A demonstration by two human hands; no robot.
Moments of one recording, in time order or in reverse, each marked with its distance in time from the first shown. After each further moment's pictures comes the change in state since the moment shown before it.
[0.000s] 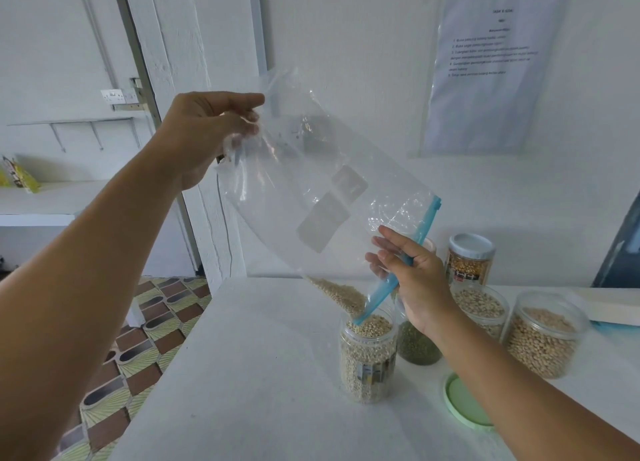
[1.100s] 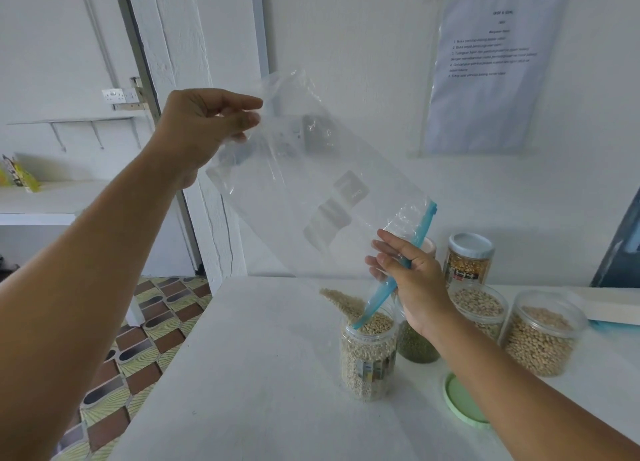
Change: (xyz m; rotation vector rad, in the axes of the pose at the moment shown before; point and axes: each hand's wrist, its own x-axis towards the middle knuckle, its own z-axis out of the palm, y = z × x) left_hand -0.004 0.000 -0.010 0.125 0.038 0.129; right_hand -0.009 -0.001 0.004 -0.017 0.016 0.011
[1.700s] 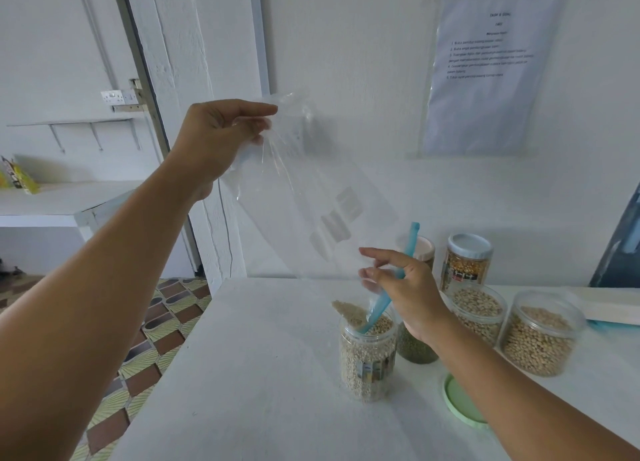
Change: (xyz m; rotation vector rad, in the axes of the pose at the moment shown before) left_hand -0.009 -0.001 0.022 -0.010 -0.001 -0.016; right_hand -0.005 0.008 -0.003 -0.204 -0.129 -0.050
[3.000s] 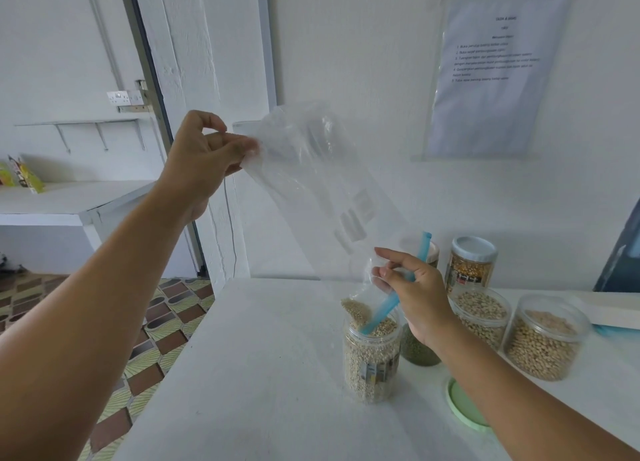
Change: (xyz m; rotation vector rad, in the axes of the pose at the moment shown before) left_hand -0.020 -0.014 -0.014 -0.168 0.086 -0.152; right_hand -0.002 0.002 -0.001 0.082 0.106 0.009
